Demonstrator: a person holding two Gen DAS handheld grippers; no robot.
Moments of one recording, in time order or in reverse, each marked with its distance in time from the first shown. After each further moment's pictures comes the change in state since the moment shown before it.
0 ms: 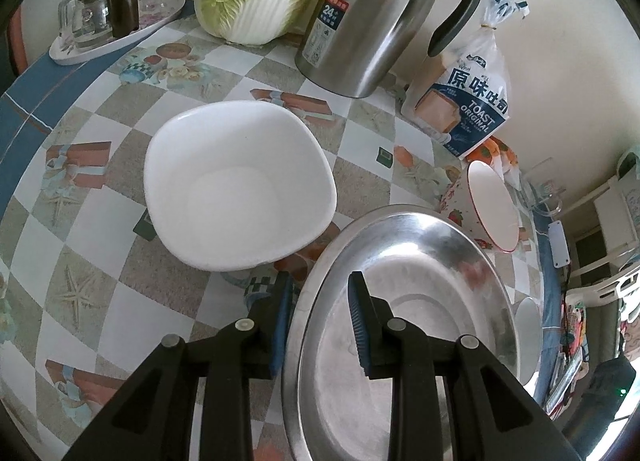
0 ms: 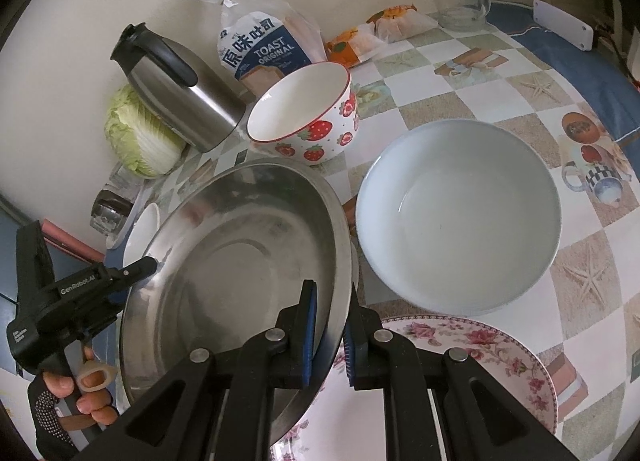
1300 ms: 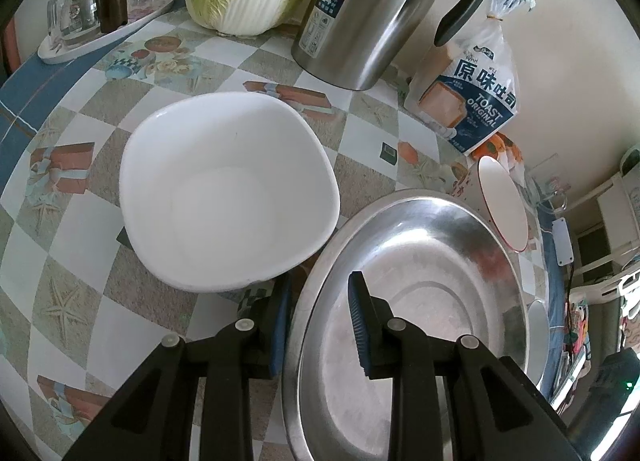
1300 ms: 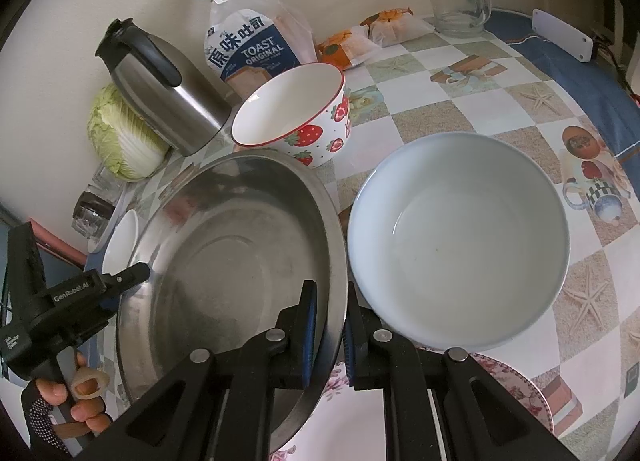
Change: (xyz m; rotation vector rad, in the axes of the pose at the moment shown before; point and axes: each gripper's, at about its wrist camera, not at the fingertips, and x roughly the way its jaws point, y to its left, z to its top) left arm 0.020 0.000 0.003 0.008 0.019 -0.012; right arm 0.011 0.002 0.008 -0.016 -0.020 -0.062
